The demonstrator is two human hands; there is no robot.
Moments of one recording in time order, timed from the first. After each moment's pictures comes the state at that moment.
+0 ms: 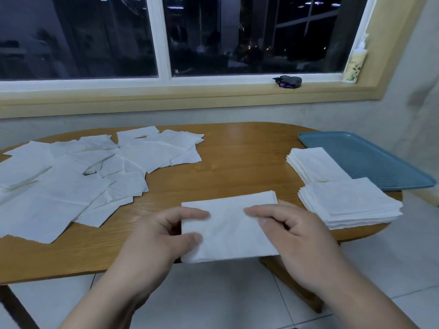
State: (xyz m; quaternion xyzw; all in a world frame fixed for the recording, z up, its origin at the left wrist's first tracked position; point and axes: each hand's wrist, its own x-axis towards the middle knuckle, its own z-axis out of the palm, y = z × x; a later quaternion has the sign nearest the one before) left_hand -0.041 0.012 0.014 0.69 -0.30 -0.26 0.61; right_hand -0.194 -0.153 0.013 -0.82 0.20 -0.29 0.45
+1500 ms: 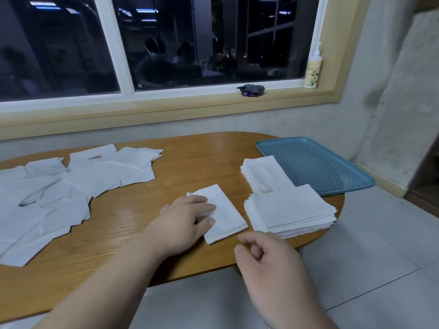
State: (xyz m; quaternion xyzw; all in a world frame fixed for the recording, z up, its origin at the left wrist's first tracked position) left_hand -0.022 -0.149 -0.014 0.81 -0.56 -0.05 0.18; right_hand -0.245 -0.189 0.000 -0.80 0.40 -0.25 0.36
